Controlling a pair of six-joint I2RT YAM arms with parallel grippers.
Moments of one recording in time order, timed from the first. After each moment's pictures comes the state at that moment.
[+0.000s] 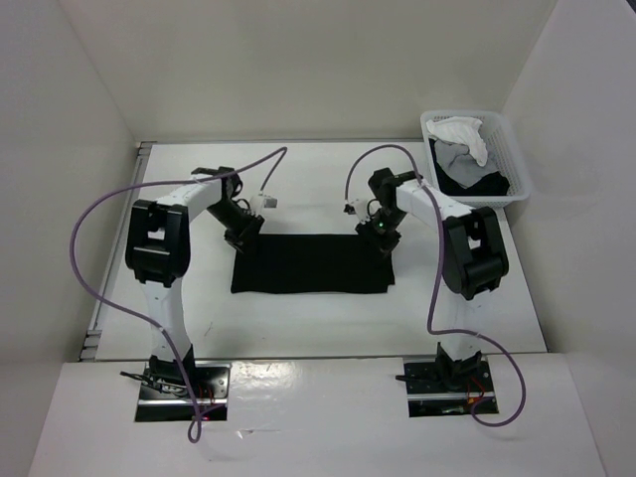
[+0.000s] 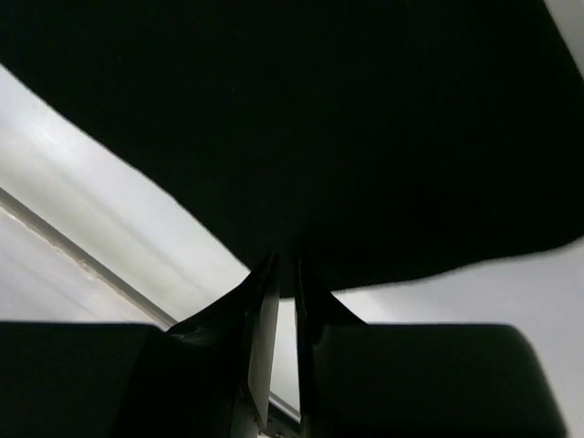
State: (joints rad) left arm -0.14 2.06 1.54 -1.11 0.58 0.51; right arm 0.33 1.92 1.42 -1.05 -0.34 -0.42
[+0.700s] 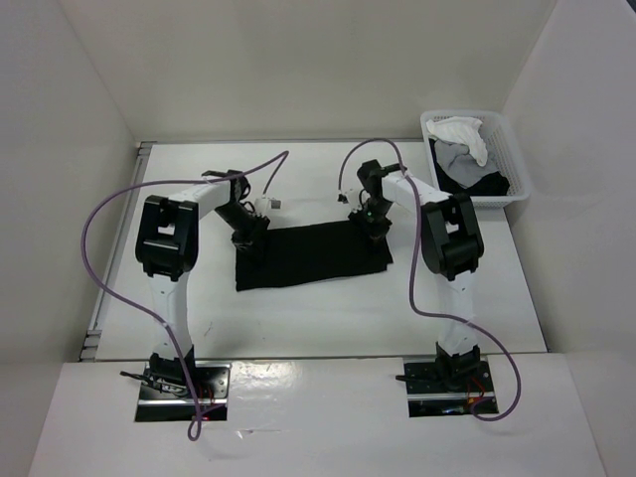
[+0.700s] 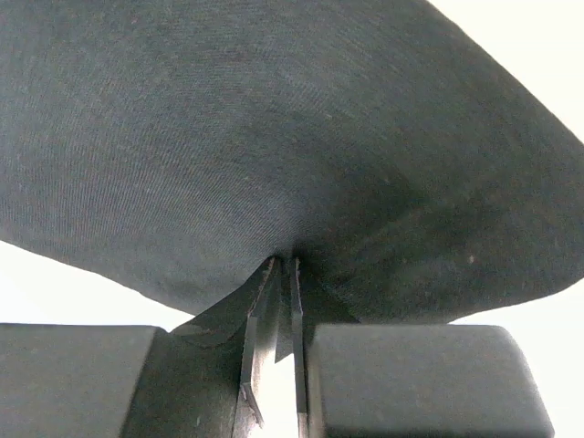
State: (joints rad) left arm -0.16 2.16 1.56 -1.06 0.58 0.34; right arm 0.34 2.15 1.61 -0.99 -0.24 -0.37
